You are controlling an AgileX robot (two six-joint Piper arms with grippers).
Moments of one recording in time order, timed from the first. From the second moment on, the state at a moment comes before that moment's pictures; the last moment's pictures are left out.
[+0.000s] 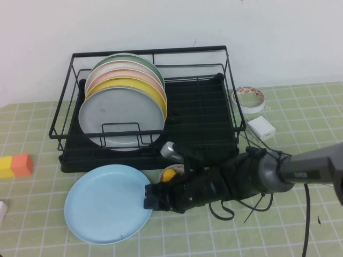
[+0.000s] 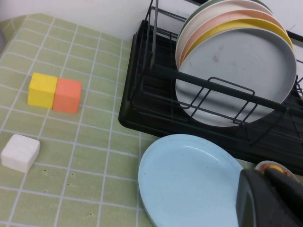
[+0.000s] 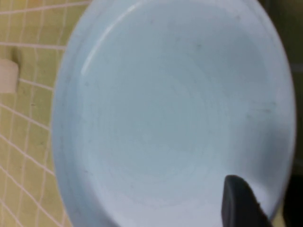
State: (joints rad) right arm 0.64 2.30 -1.32 1.68 0.50 -1.03; left arm -0.07 0.31 -0.31 -0.17 0.42 -0.24
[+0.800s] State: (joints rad) right arm 0.64 2.13 -1.33 1.45 0.57 -1.08; left arm -0.07 0.31 -0.31 -0.33 0.45 -0.13
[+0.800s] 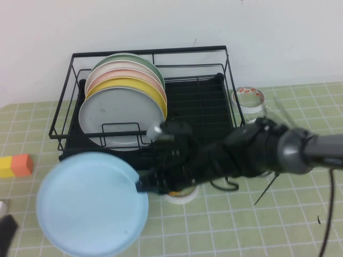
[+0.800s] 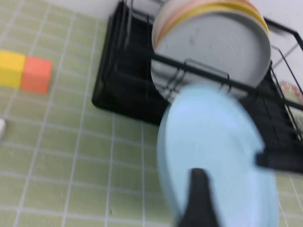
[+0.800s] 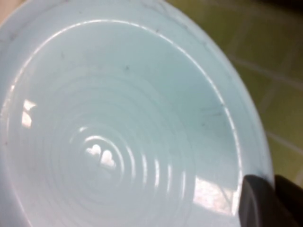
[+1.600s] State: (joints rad) right arm 0.65 1.91 -1.33 1.60 0.89 -1.46; left arm -0.07 0.31 -0.31 -0.40 0.49 -0.10
